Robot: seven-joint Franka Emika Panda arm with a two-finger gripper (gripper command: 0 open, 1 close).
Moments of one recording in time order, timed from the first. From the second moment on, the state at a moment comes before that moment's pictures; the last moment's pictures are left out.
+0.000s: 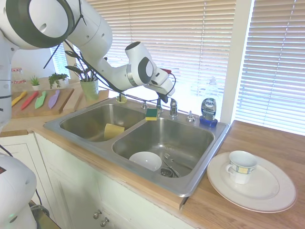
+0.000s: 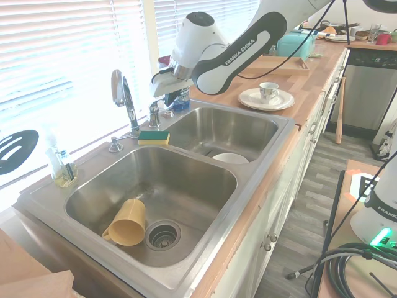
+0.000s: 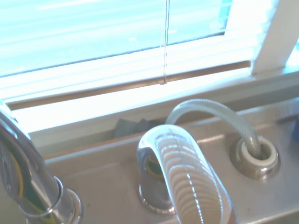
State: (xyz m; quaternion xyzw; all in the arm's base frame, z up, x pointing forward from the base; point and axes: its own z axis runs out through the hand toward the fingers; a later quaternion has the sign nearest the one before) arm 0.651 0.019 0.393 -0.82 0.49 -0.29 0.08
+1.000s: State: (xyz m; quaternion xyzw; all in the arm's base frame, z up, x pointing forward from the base) arm 0.672 0.023 0.420 -0.81 0.48 -0.31 0.09
